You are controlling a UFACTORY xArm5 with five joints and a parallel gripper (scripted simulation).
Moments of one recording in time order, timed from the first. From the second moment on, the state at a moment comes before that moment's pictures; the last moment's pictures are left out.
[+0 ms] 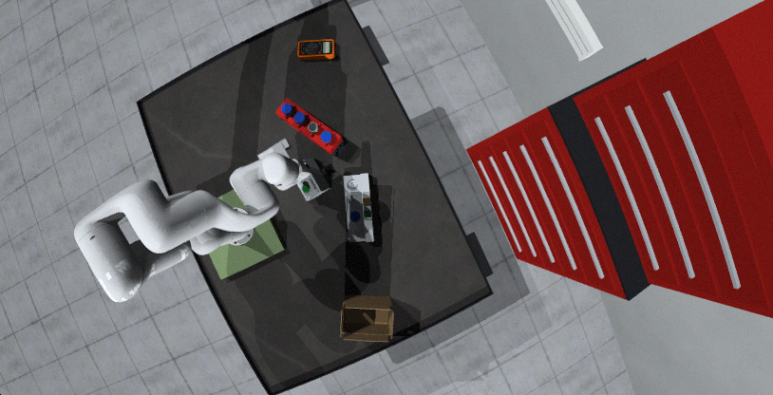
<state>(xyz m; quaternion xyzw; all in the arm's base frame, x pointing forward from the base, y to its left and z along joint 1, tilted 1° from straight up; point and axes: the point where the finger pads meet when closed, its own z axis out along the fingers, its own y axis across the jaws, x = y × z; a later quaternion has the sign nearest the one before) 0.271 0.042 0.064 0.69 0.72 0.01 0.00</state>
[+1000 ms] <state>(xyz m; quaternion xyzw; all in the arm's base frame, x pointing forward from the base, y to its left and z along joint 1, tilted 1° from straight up) 0.272 0.042 0.056 0.69 0.72 0.01 0.00</state>
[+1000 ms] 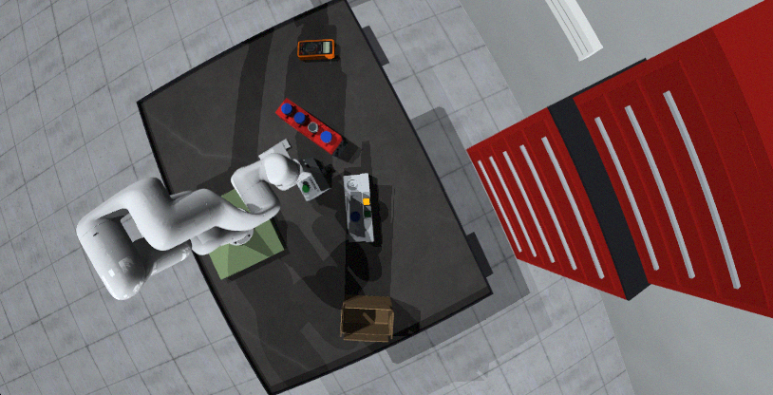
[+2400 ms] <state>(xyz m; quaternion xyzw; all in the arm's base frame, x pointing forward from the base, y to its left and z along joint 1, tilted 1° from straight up) 0.321 -0.003 0.086 0.43 0.90 0.01 0.01</state>
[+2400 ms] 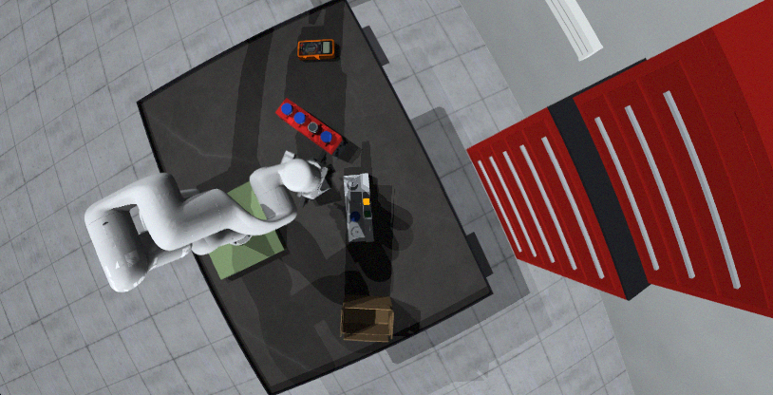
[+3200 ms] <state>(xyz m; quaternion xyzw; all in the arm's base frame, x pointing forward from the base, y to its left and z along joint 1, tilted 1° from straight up) 0.420 -0.085 0.080 0.20 0.98 0.00 0.01</state>
